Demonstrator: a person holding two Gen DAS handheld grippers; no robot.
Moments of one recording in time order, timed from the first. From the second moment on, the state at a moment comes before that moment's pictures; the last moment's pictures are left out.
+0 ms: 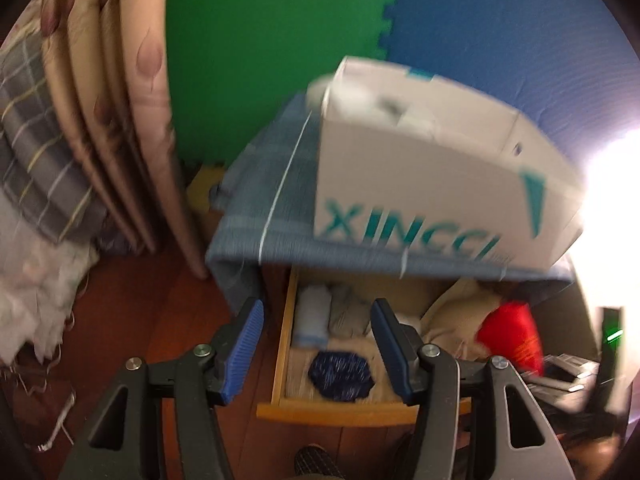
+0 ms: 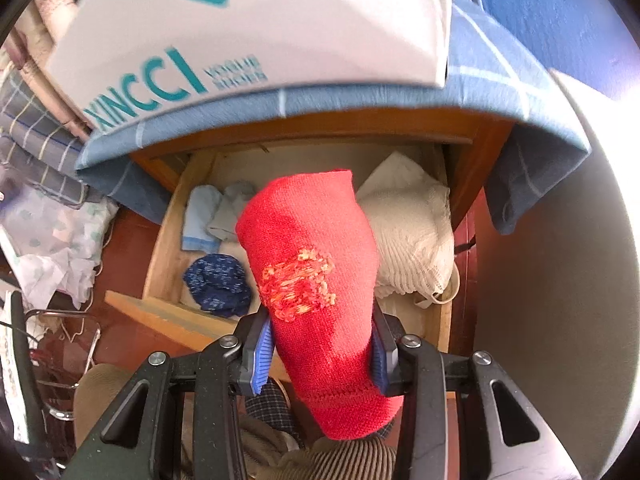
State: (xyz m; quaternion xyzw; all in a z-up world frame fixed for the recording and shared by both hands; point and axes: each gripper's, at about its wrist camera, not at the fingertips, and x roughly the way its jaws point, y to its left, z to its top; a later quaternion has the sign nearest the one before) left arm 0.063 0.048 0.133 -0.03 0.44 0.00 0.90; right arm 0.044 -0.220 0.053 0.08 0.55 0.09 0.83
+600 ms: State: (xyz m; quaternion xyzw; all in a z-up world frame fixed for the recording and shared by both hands) left arm 0.041 0.031 0.029 -0.03 0.48 0.03 0.88; right arm 0.033 -0.215 0.215 0.04 0.47 0.16 0.87
